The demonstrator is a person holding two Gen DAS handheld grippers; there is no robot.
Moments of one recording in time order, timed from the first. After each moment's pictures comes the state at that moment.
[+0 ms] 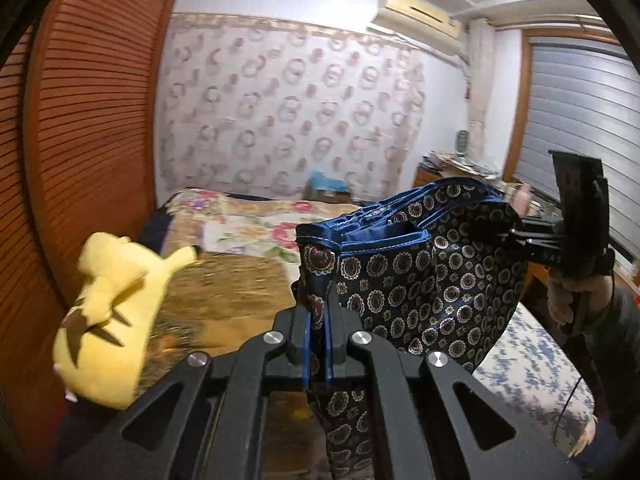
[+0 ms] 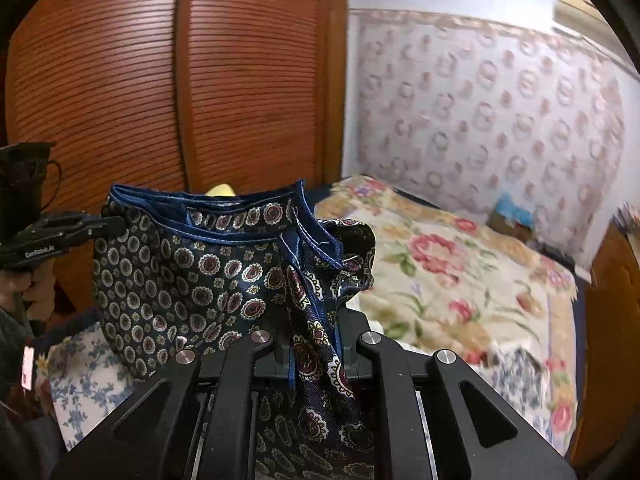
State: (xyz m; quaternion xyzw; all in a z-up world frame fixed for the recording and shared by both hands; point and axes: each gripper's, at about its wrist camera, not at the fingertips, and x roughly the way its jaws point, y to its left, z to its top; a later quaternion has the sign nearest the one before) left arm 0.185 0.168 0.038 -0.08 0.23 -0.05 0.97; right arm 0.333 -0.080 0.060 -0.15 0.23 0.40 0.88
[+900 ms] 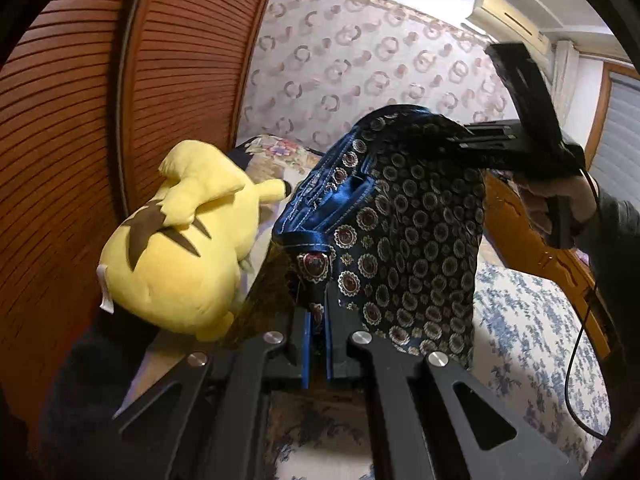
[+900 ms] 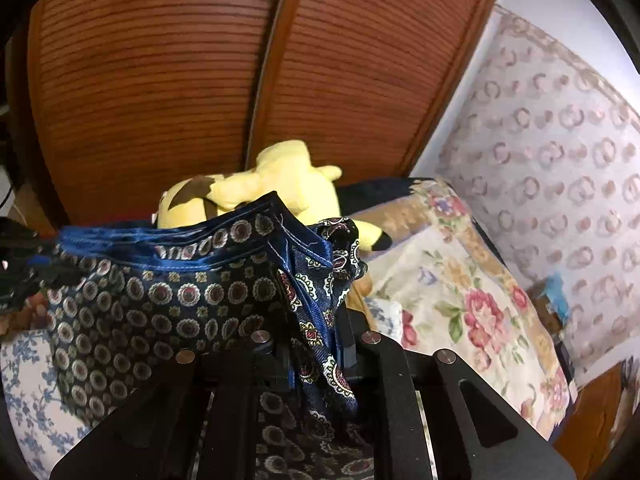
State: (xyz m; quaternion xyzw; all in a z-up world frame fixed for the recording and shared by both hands) left arm 0.146 0.257 -0.061 -0.16 0.28 0.06 0.94; right arm 0.386 0.178 0.012 -0.35 0.24 0.47 0.77
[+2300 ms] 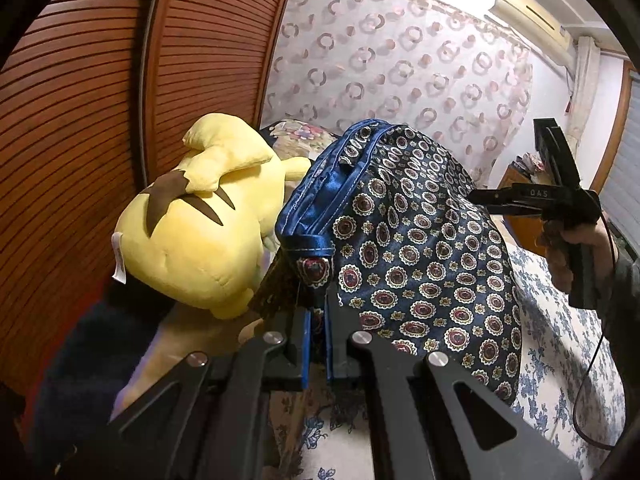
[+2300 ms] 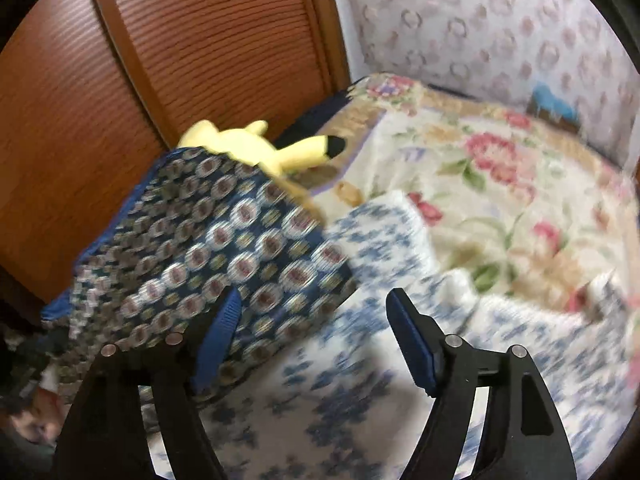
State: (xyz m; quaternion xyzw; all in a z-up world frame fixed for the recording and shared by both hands) left arm 0.144 0.259 -0.091 -0.17 0.30 0.09 0.93; right arm 0.451 0.081 -0.060 -0.08 0.43 0.39 0.81
